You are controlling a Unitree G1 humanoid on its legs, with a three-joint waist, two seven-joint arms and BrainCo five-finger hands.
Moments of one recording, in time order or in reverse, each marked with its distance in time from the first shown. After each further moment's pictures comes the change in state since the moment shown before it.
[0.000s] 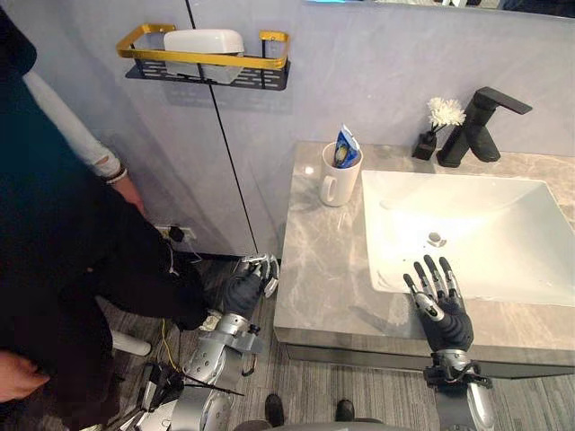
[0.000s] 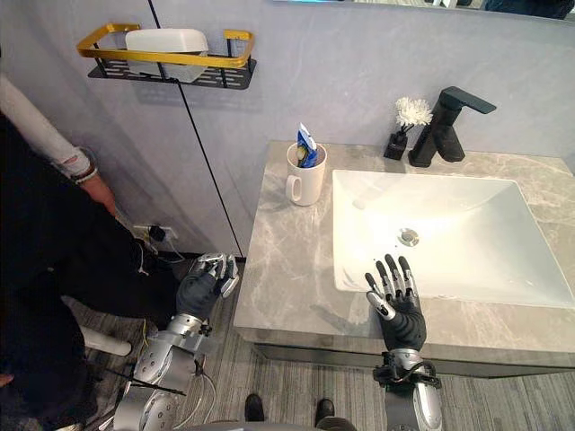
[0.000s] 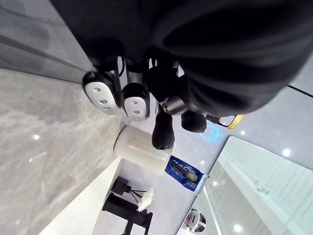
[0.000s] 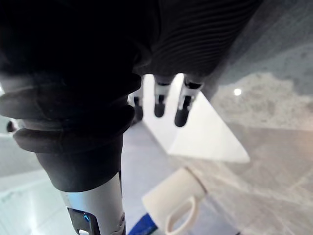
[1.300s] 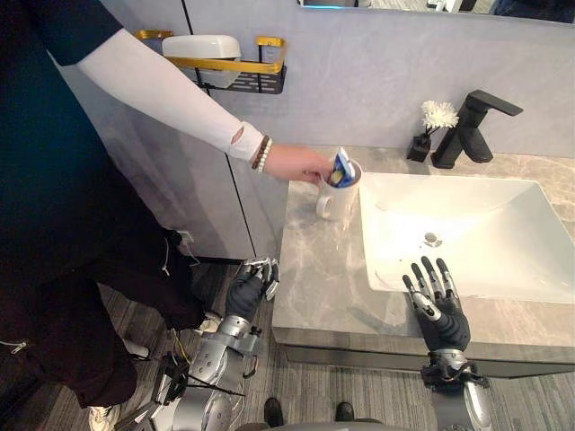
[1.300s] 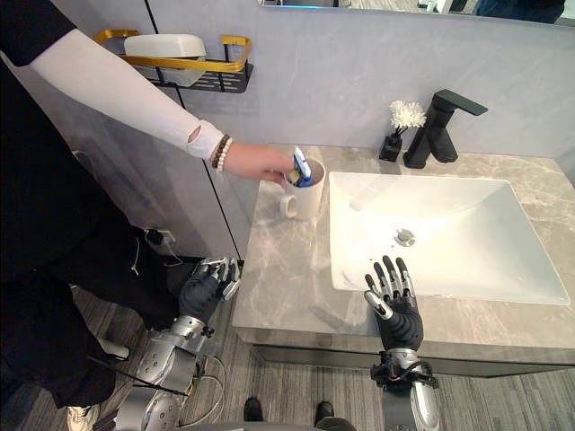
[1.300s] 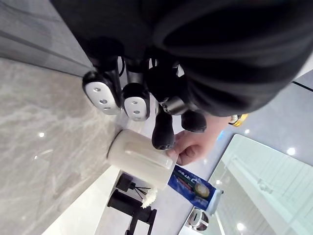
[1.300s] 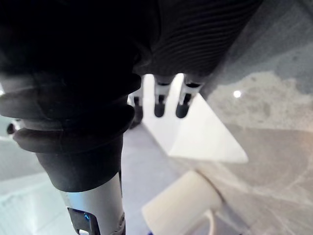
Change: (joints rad) left arm 0.000 0.000 -0.010 0.028 0.001 0.000 0.001; right arm 0.000 -0.003 0.024 0.003 -0.001 0.002 -0.022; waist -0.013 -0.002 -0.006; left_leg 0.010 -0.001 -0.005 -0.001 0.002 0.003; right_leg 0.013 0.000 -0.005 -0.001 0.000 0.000
